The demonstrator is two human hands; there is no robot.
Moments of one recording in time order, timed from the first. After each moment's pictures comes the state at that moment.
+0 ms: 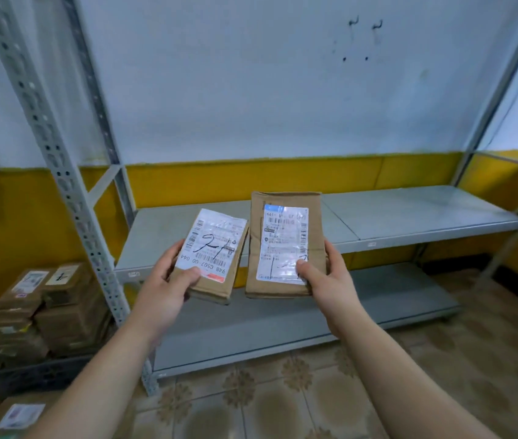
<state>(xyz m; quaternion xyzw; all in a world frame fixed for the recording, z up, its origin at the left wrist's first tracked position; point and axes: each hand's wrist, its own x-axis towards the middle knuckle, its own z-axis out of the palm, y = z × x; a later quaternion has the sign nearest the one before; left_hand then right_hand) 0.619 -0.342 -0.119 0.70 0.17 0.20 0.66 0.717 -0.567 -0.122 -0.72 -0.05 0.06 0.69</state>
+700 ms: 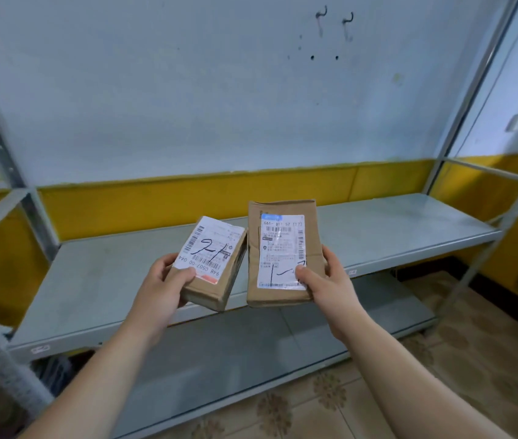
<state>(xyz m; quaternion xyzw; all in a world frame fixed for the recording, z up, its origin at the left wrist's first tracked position) 0.842 -0.343 -0.133 0.67 0.19 0.17 0.70 0.908 -0.588 -0.131 -0.75 -0.01 0.04 0.67</state>
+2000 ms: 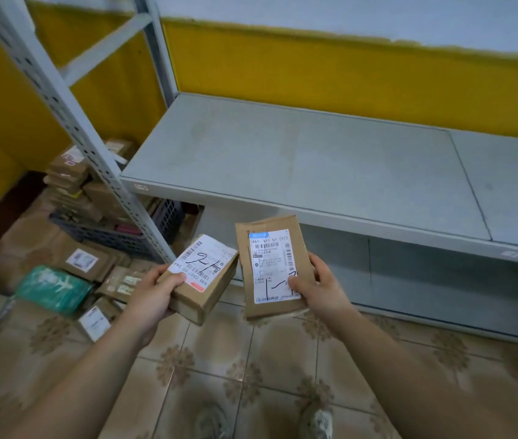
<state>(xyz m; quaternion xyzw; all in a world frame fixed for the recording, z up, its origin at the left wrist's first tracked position) 0.740 -0.312 -0.301 0.53 0.55 0.14 0.63 0.934 -0.511 -0.307 -0.77 -0.11 0.40 0.48</state>
